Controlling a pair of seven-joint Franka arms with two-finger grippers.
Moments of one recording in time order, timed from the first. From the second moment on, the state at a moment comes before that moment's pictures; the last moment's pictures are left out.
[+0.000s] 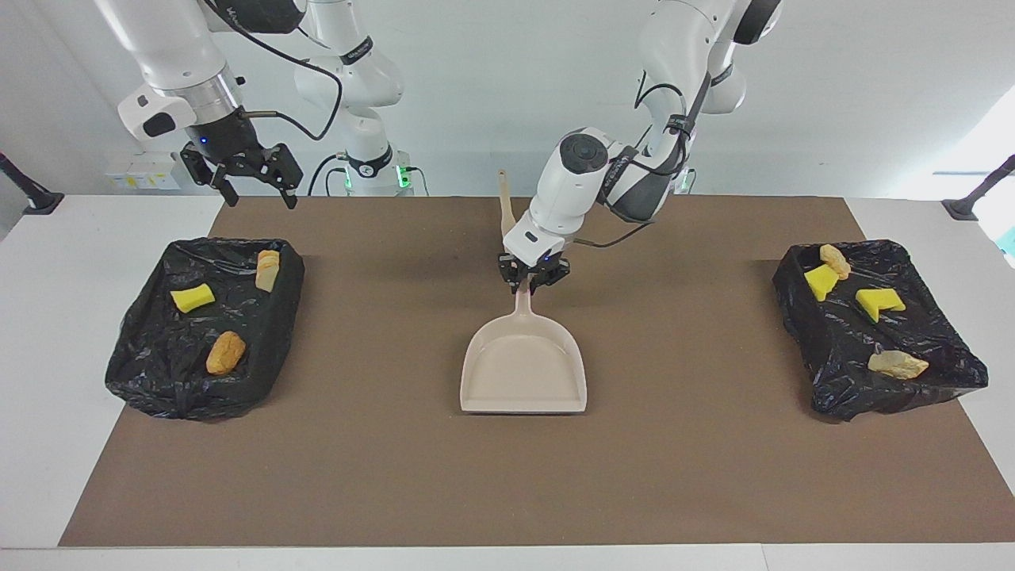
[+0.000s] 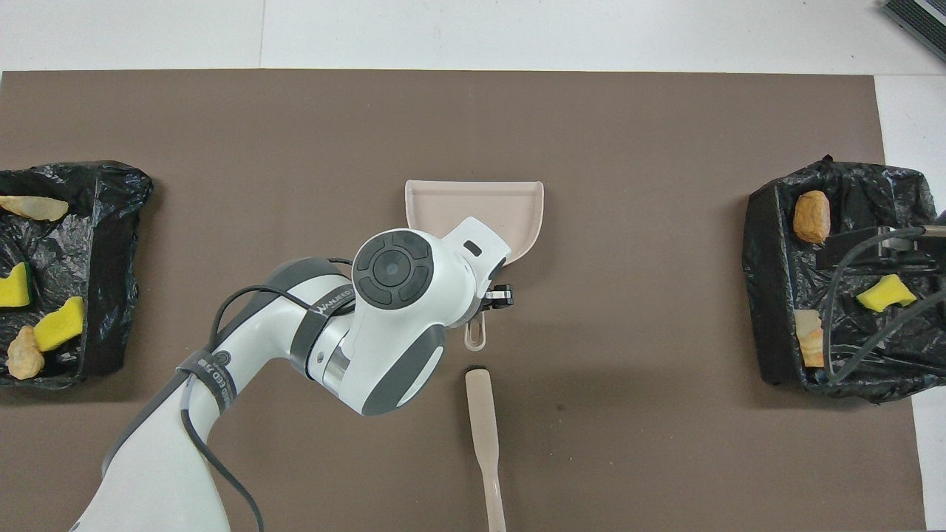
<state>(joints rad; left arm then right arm) -0.30 0.31 -0.44 -1.85 -0.07 2.28 -0.65 -0.07 -0.10 0.04 -1.68 0.04 1.61 0.07</state>
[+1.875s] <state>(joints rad) -0.14 0.02 -0.07 -1.81 -0.07 1.73 -0.14 -0.07 -0.10 0.04 -1.68 0.04 1.61 0.07</state>
